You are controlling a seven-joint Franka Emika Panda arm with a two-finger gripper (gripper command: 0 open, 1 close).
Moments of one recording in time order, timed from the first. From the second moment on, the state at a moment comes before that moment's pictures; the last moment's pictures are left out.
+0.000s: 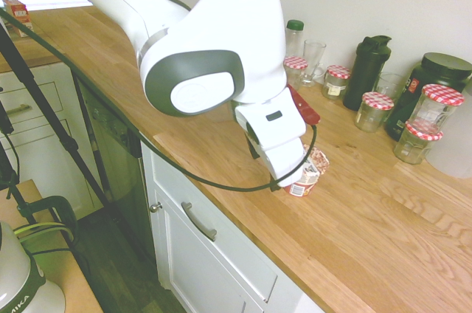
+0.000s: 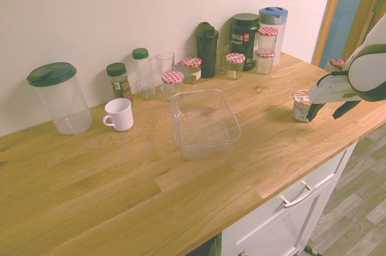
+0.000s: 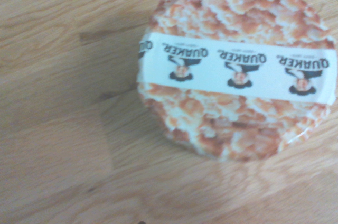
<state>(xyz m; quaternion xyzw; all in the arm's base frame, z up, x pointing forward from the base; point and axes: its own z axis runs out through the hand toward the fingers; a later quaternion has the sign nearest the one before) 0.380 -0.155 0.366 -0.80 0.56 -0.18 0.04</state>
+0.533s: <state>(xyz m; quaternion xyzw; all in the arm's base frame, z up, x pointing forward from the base) 0.422 -0.154 0.358 -0.82 0.54 -0.20 0.04</state>
